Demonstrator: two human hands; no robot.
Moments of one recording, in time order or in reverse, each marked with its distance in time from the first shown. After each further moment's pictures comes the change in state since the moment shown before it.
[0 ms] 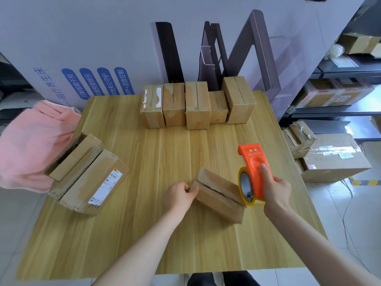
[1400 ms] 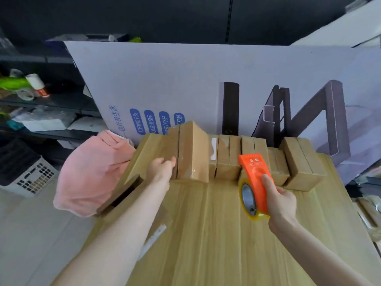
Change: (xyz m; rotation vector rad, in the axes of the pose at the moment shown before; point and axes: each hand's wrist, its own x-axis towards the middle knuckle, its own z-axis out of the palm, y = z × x) left_hand 0.187 -0.072 -0.232 -0.996 0.414 -0.374; right_hand -0.020 -0.120 0.193 0.045 -0.261 -0.138
